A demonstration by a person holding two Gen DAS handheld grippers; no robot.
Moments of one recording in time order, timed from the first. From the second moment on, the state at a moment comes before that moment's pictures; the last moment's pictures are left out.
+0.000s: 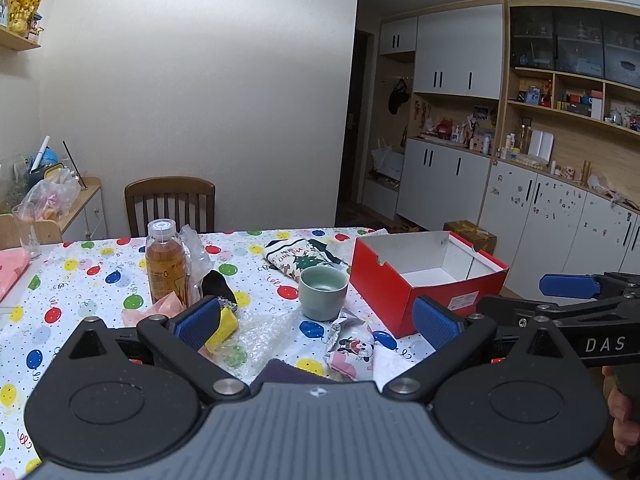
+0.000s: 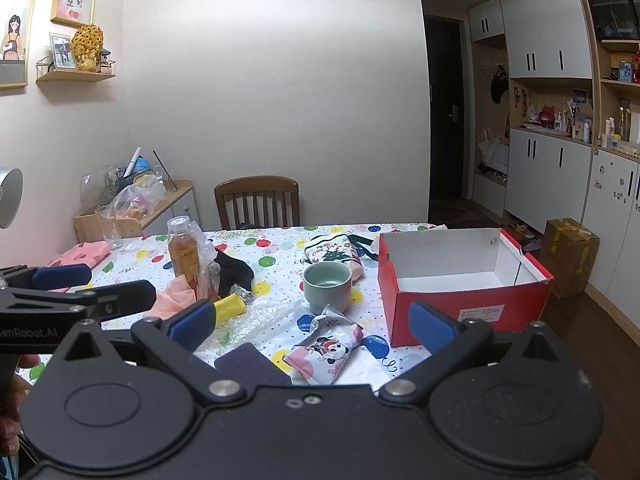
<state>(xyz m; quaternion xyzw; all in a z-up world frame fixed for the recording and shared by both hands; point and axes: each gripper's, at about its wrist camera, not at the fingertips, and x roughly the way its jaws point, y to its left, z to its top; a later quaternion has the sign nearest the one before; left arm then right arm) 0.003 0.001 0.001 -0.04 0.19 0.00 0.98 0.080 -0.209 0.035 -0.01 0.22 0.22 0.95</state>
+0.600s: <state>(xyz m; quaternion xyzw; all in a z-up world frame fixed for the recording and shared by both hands) 0.004 0.000 0.004 -0.03 0.19 0.00 0.98 0.082 -0.208 0.035 -0.01 0.22 0.22 0.95</state>
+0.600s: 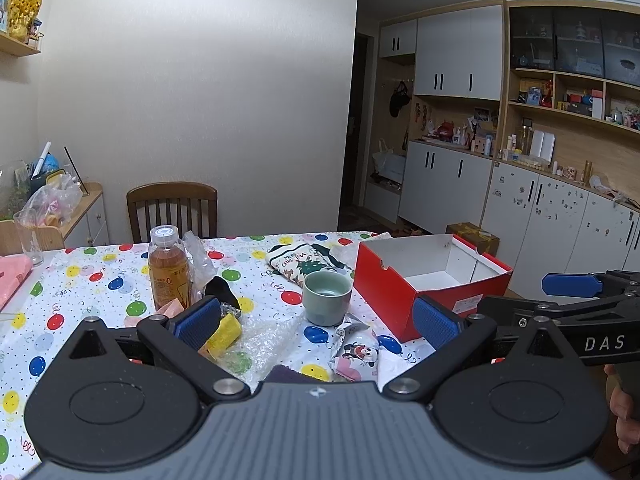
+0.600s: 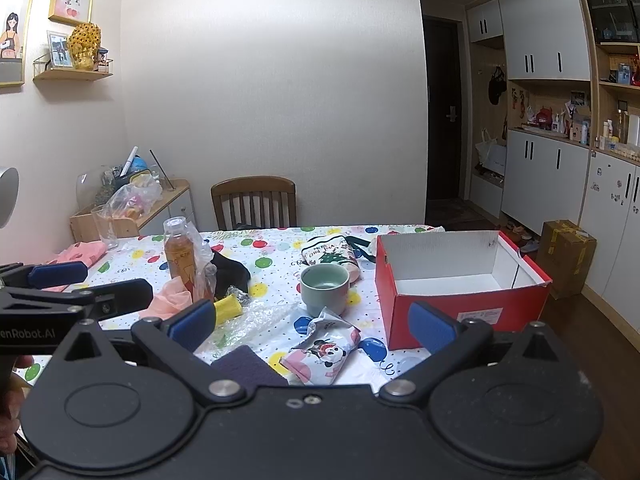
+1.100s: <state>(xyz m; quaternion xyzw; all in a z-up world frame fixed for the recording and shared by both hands) 0.005 0.001 0.003 -0.04 0.18 0.00 0.98 0.086 -0.204 0.040 -0.02 0.21 0.21 0.95</state>
